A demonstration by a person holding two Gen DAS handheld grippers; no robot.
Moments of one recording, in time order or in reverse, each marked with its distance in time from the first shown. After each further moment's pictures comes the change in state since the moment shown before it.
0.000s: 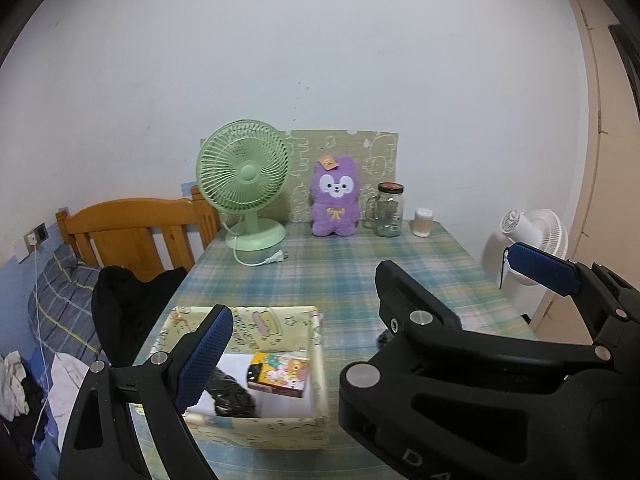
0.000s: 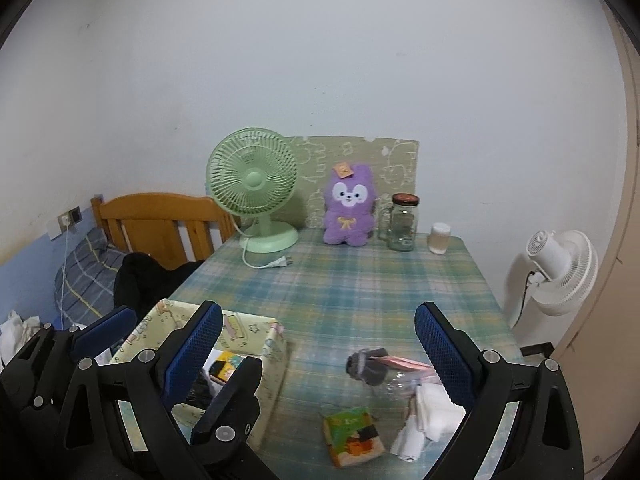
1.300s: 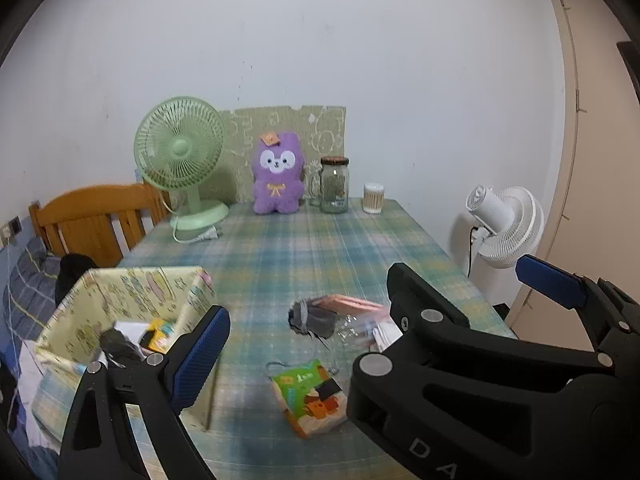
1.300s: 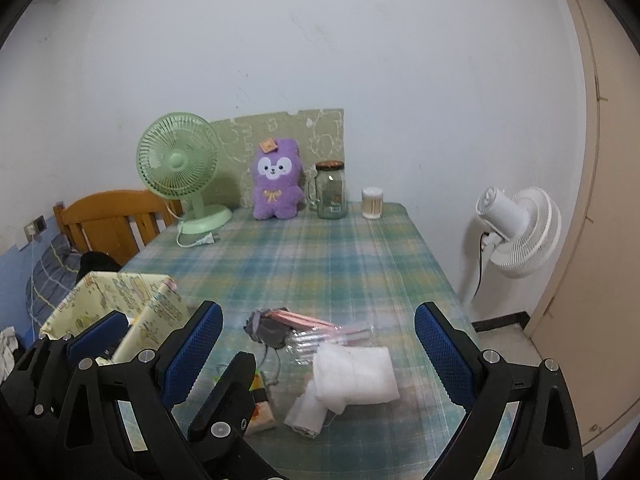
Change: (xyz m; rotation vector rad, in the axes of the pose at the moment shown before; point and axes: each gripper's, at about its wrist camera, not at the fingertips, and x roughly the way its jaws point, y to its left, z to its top) left arm 0.039 -0.100 -0.045 0.011 0.023 -0.067; right arm 0.005 -0.106 -0.064 0.085 0.032 -0.112
